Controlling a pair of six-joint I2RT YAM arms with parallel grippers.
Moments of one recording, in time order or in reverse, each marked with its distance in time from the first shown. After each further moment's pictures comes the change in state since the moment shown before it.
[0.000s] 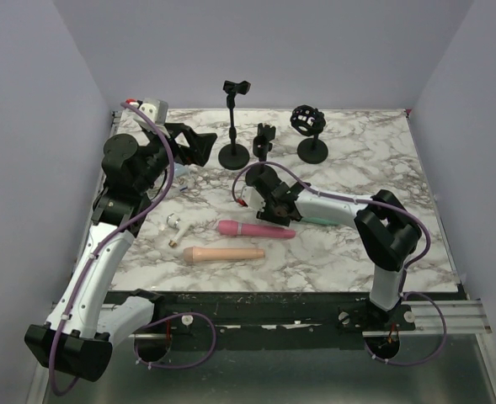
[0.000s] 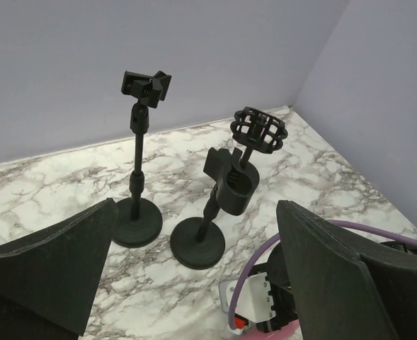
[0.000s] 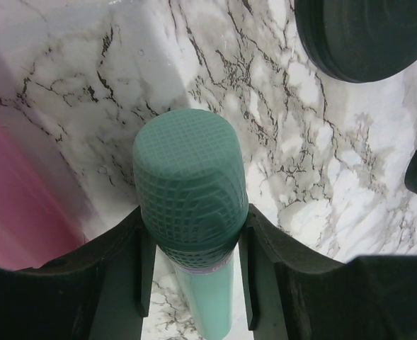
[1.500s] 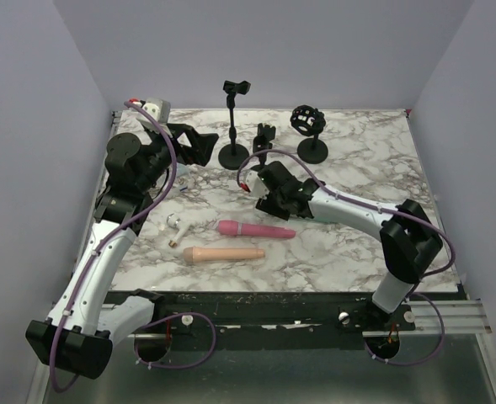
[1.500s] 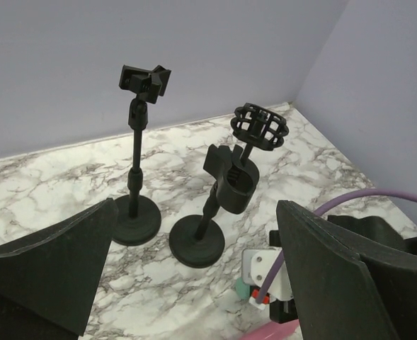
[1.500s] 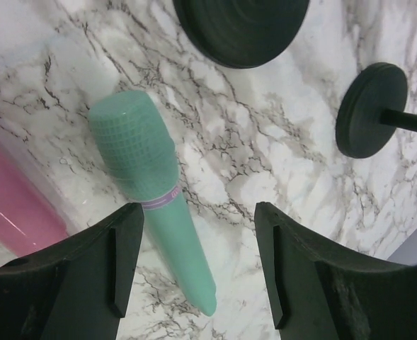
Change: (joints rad) left arm -0.005 0.014 -0.009 0.014 0.000 -0.003; right arm 0.004 -0.132 -0.017 0.042 0.068 0.060
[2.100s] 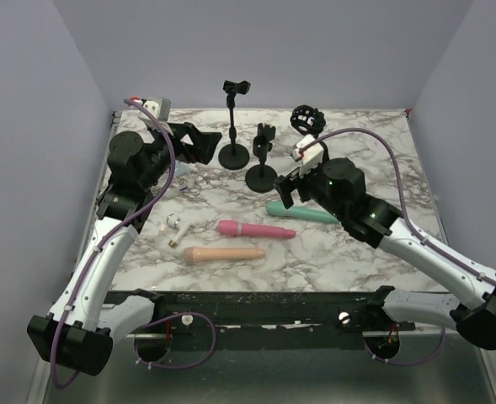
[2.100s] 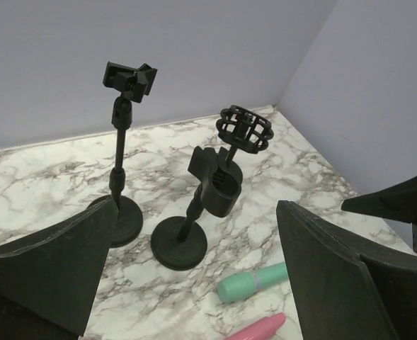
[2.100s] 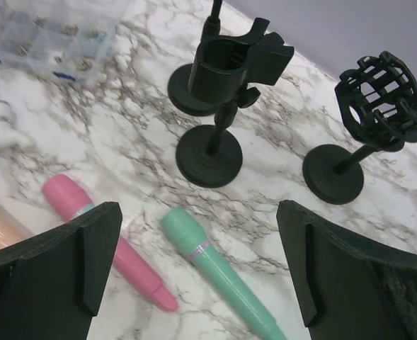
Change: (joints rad) left arm -0.003 0.018 -0.001 0.010 0.023 -0.049; right arm 0.001 -0.563 -0.135 0.238 -0.119 0.375
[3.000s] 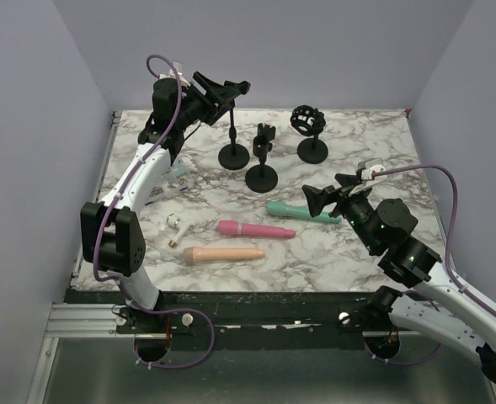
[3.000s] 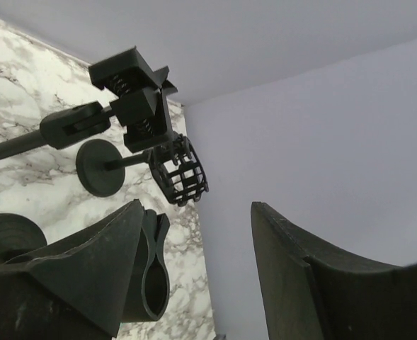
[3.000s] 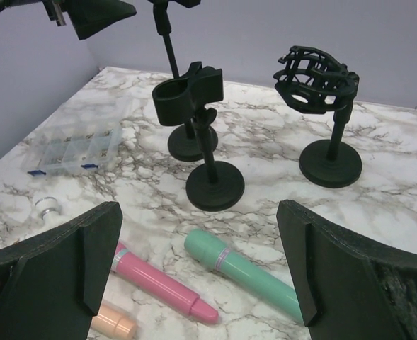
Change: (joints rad) left arm 0.044 0.650 0.394 0.120 0.121 -0.800; right arm 0.000 -0.470 -0.343 0.195 0.157 0.307
